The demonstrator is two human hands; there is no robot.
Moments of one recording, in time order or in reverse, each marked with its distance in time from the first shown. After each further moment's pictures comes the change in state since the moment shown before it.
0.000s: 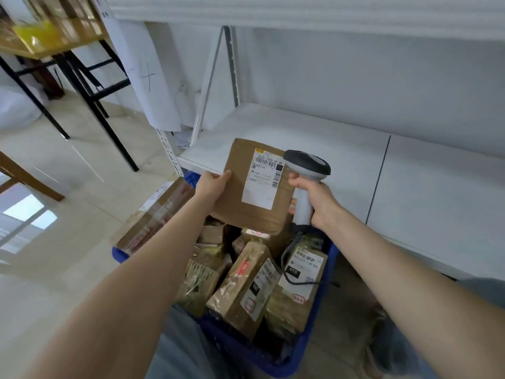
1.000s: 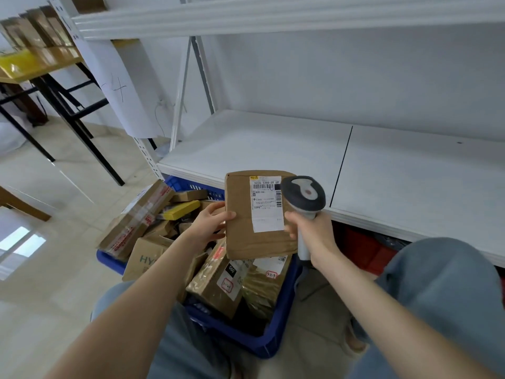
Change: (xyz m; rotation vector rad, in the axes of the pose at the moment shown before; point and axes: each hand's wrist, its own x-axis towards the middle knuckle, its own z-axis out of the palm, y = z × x) left_hand -0.094 -0.066 0.046 -0.223 -0.416 -0.018; right_hand -0.109 0.063 -0.075 -0.118 0.233 -0.177
